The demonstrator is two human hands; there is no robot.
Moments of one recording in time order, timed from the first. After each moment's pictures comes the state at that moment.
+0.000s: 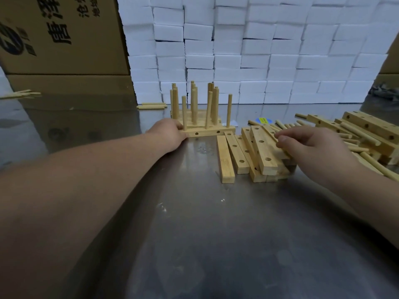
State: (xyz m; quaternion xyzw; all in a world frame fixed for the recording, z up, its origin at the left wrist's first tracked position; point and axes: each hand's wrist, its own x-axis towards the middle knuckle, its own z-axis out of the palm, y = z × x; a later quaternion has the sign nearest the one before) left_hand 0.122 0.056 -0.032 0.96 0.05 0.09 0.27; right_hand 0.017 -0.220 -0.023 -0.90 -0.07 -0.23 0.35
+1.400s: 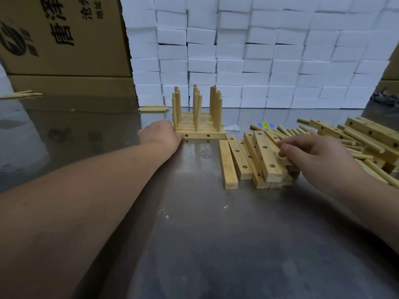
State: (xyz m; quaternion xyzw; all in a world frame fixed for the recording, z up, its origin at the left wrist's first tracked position) left_hand 0.128 0.064 -0.035 0.97 0.11 0.18 0.10; right_hand 0.016 -0.219 -0.023 -0.91 -0.07 -0.20 0.37
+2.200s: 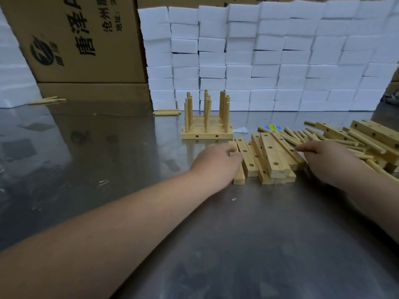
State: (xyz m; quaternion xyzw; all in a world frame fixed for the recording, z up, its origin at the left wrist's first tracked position) left_hand 0.014 -0.012 -0.032 0.92 -0.06 0.06 0.39; right_hand 0.023 -0.229 -0.015 -0.97 0.06 -0.10 0.20
